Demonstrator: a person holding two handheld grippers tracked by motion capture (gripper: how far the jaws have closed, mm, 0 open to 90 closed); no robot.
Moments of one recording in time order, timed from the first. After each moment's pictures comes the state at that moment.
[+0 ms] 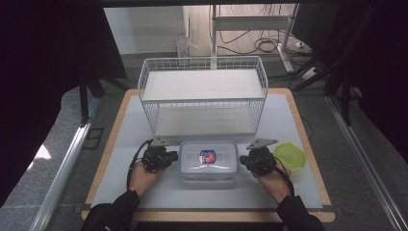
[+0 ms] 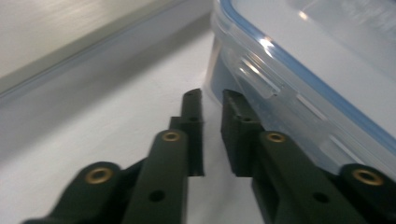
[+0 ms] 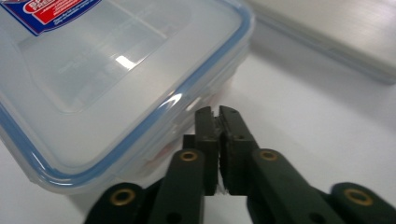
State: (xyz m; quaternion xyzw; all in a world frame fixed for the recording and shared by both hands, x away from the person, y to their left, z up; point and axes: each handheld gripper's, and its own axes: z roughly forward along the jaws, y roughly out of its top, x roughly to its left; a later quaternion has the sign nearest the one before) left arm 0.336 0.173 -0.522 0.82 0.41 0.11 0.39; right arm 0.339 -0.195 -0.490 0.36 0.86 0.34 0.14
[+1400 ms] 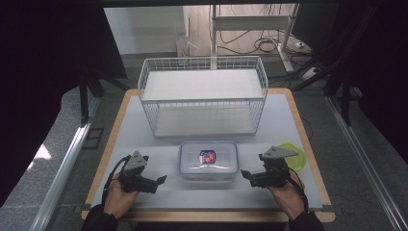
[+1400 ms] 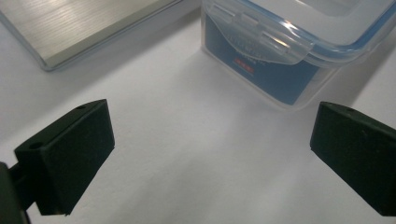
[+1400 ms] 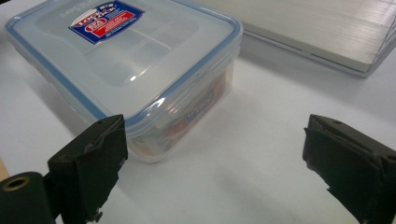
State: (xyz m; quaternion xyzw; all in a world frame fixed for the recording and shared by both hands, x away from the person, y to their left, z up) left arm 0.268 0.213 -0.516 0.81 0.38 0.17 0.40; right arm 0.306 -0.227 -0.483 0.36 0.82 0.41 0.15
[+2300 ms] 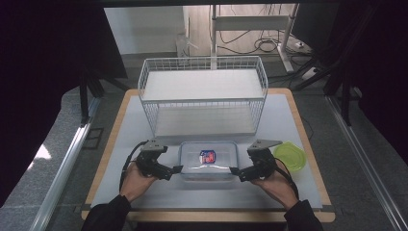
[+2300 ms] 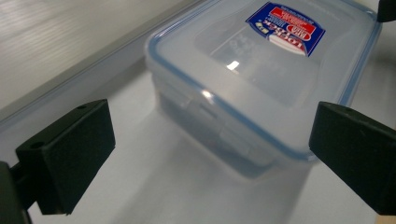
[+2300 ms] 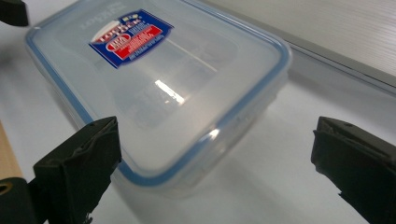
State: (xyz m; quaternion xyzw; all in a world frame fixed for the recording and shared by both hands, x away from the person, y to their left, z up) left arm 0.314 0.175 -0.498 0.83 0.34 0.09 0.44; right arm 0.328 -0.194 -0.478 0.34 0.85 0.40 0.10
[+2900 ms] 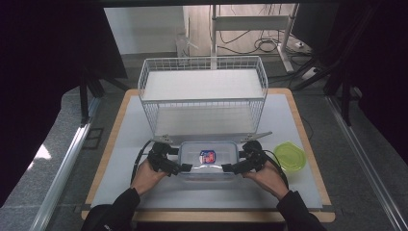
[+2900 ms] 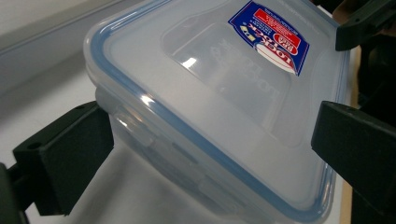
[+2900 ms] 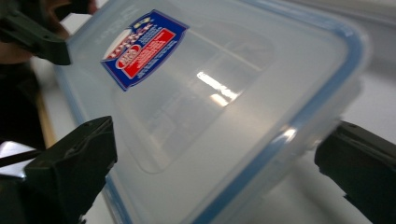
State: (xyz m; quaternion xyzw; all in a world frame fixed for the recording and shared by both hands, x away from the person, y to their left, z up) left arm 0.347 0.156 -0.517 0.82 0.34 -0.04 0.46; right arm 0.361 -0.178 -0.497 0.36 0.84 0.40 -0.04
